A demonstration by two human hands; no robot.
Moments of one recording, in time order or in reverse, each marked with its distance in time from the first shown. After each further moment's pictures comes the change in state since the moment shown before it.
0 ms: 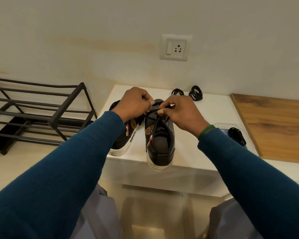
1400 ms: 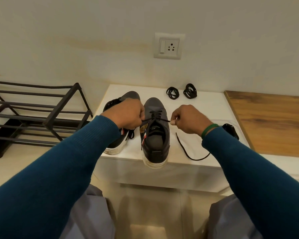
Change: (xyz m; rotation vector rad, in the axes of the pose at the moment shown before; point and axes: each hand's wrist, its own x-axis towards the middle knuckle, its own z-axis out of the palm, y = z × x) left_hand -0.023 0.009 -0.002 0.530 -0.339 0.020; right_hand -0.012 0.033 -0.019 -0.549 -0.259 0.261
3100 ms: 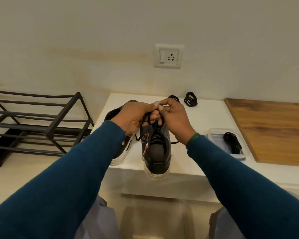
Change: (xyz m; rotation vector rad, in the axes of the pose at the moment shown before) left_hand 0.016 0.018 0.003 -1.506 0.104 -0.163; right_hand 0.020 -0.046 0.012 1.120 0.271 -0.081
